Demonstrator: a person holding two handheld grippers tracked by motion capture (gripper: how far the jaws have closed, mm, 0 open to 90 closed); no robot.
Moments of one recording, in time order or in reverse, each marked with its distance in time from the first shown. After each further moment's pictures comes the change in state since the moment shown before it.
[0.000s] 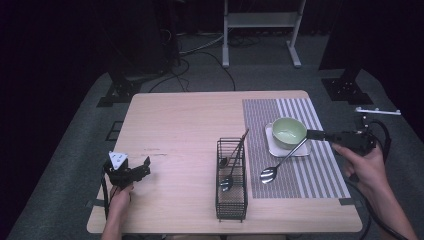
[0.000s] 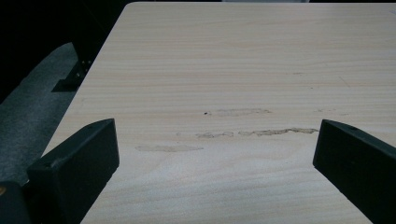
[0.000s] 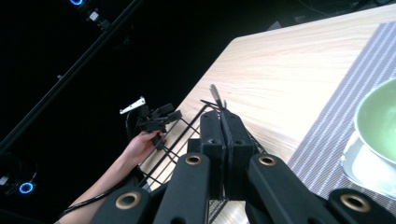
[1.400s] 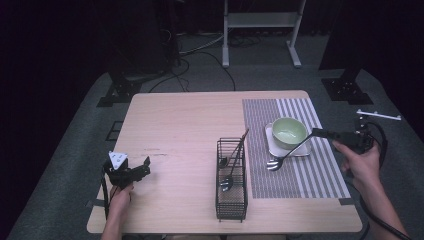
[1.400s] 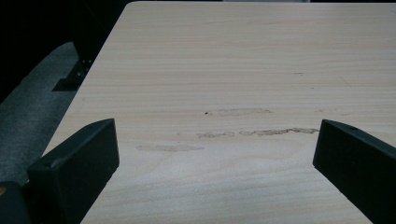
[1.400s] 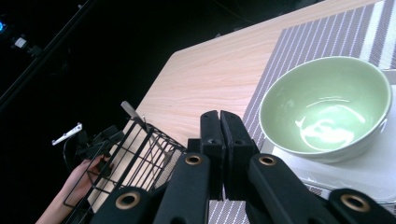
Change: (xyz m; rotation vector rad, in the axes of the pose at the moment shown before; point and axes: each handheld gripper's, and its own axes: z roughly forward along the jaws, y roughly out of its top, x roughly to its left) left arm 0.000 0.000 0.000 0.003 0.003 -0.002; right arm -0.048 -0.005 -0.003 -0.075 -0.207 0.090
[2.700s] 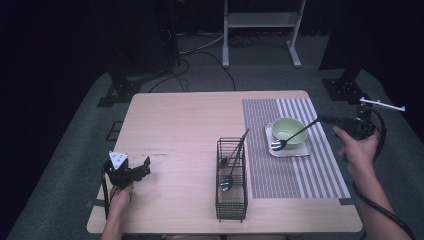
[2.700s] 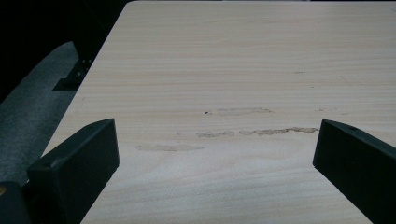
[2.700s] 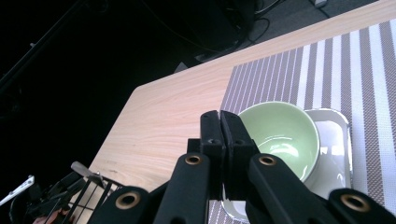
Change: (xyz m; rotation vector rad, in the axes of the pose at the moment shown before) left arm 0.000 0.000 0.000 0.001 0.000 0.002; right arm -0.013 0.030 0.006 -0.115 -0.158 0.051
